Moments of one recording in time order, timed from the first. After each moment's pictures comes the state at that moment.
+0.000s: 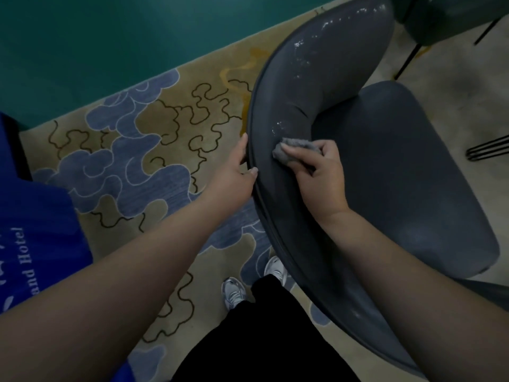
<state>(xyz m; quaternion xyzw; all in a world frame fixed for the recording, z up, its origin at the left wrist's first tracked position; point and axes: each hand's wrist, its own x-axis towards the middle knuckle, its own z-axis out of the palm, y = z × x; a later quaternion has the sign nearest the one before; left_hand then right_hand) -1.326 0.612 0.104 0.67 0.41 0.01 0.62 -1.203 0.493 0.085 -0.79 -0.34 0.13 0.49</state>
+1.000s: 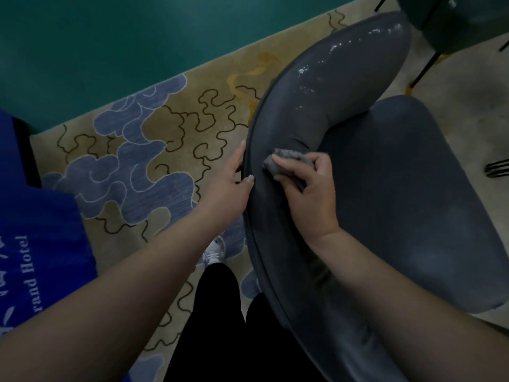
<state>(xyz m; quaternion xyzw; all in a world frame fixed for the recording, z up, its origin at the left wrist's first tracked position) -1.285 0.643 0.108 0.68 0.43 0.04 0.59 -1.175 0.532 0.080 -0.77 -0.35 0.12 0.51</state>
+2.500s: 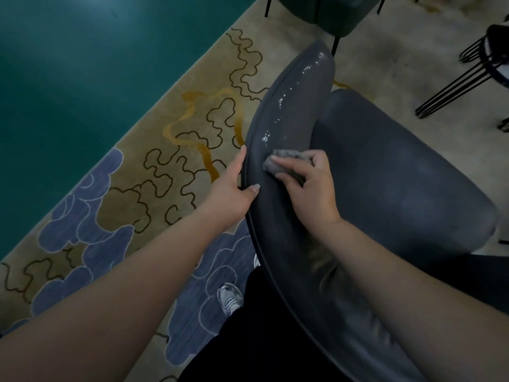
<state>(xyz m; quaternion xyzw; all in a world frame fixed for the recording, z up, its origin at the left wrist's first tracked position) -1.164 0.777 0.107 0.74 0.25 -0.13 0.61 -1.106 0.626 0.088 -0.85 -0.15 0.04 0.50</state>
